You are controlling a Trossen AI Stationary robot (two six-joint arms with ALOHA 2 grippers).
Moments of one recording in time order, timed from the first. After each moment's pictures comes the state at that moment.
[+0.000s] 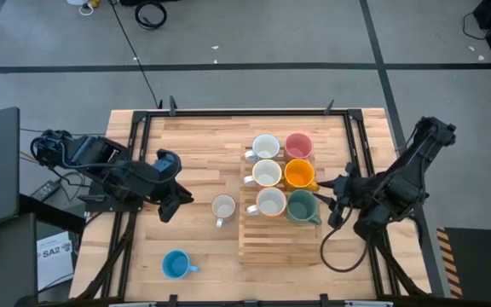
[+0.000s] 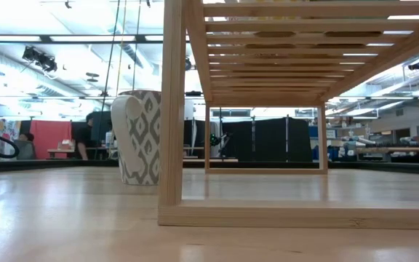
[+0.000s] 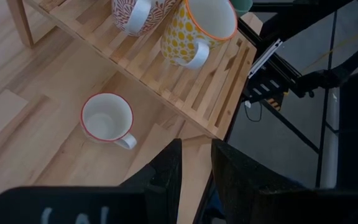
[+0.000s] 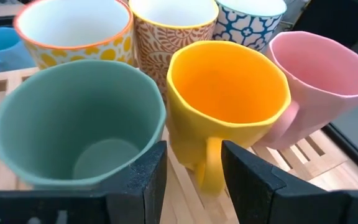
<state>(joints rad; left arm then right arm) -0.43 1.29 1.72 -1.17 -0.24 -0.98 0.82 1.15 1.13 -1.14 0.97 0.99</state>
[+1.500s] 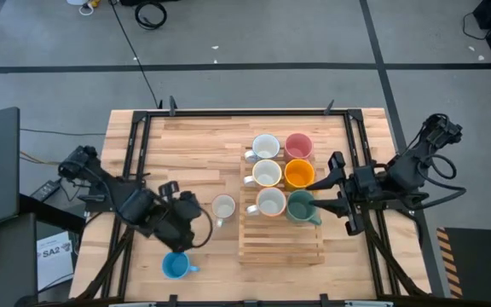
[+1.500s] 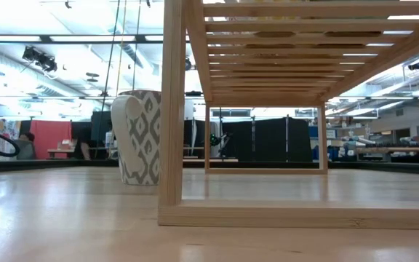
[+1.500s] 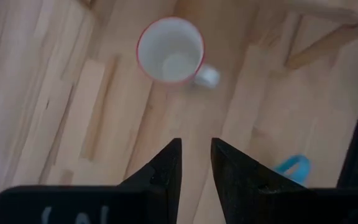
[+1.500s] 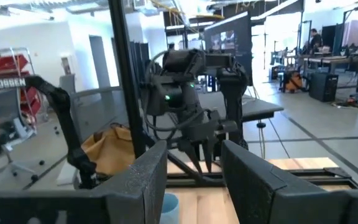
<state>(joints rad) -0.60 1.59 1.71 -1.46 -0.38 -0.85 0.69 1.03 1.13 -0.01 0.57 0.05</state>
